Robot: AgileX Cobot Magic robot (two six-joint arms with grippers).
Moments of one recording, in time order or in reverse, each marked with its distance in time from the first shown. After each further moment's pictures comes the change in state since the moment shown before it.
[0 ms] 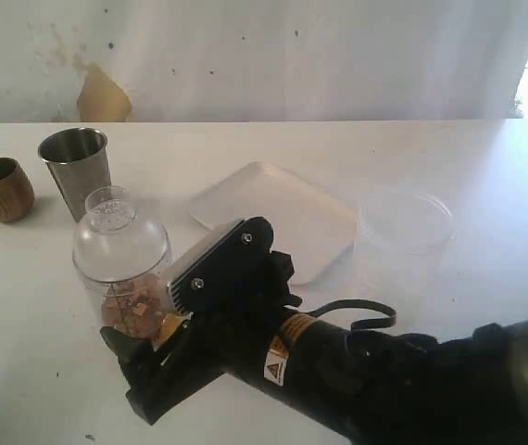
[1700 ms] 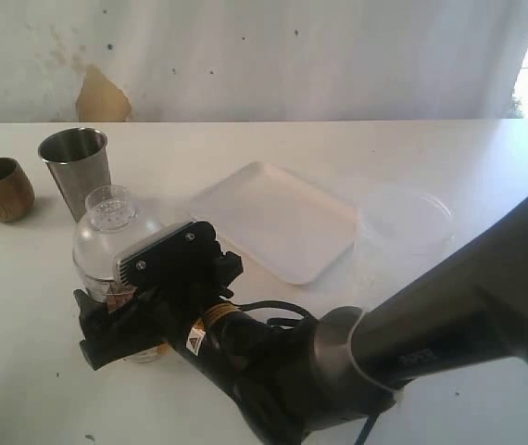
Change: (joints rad) left arm 0.000 0.000 0.000 0.000 0.000 0.000; right arm 0.002 0.362 -0.281 0.150 -0.148 0.003
